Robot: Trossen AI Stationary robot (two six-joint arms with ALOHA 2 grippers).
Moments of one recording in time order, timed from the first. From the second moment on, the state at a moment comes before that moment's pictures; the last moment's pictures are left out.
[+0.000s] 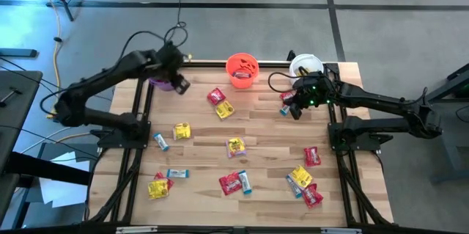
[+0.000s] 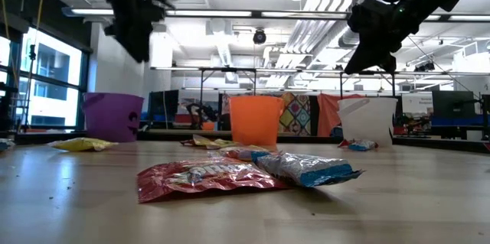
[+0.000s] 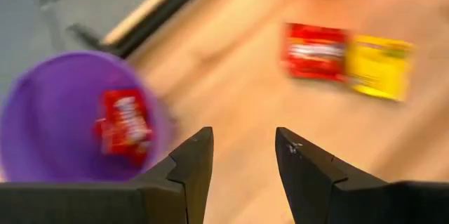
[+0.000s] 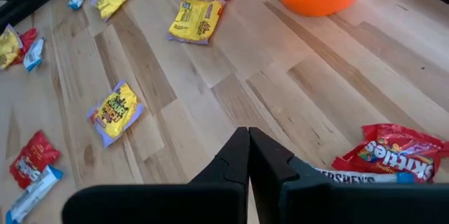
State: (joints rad) left arm 0.62 1.20 1.15 -1.06 -0.17 -0.15; right arm -0.44 0.93 0.64 -0.44 -0.17 0.28
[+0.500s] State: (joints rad) left arm -0.11 1.02 0.94 -1.10 0.02 -0.43; right arm -0.44 0.93 0.64 -0.44 -0.20 0.19
